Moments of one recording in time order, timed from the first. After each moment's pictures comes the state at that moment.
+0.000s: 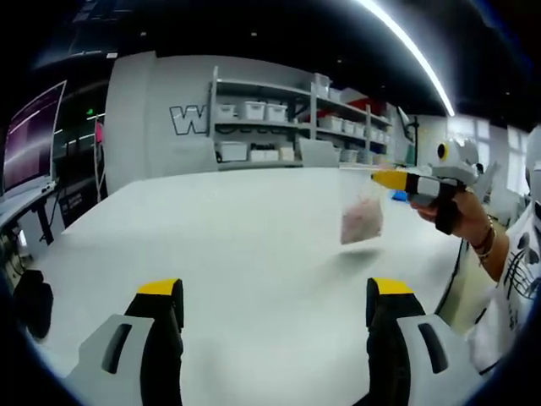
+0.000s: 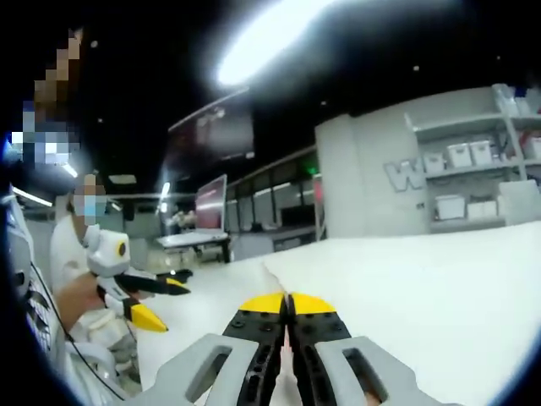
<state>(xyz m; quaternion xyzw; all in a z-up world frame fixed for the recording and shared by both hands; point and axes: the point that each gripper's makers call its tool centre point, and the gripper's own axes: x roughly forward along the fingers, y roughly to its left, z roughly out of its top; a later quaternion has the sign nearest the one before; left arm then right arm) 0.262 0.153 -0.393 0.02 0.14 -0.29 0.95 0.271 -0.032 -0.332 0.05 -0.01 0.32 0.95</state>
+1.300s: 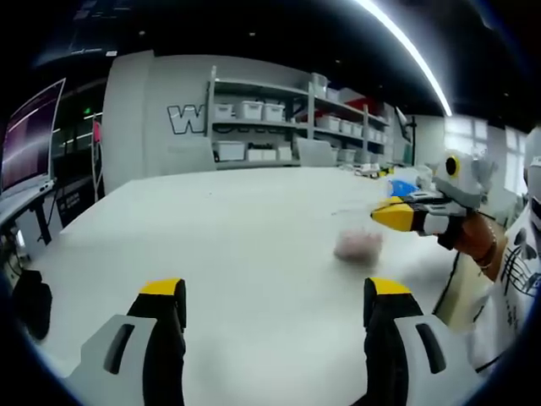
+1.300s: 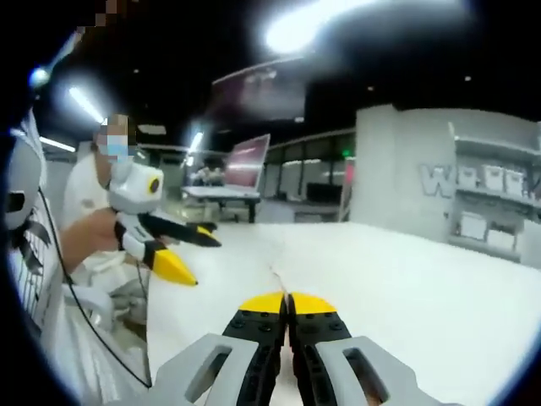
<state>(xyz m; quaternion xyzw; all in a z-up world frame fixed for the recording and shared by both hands) 0.263 0.158 -0.396 0.02 0.14 -0.30 0.94 0.242 0.030 -0.377 -0.10 0.03 0.39 0.92</state>
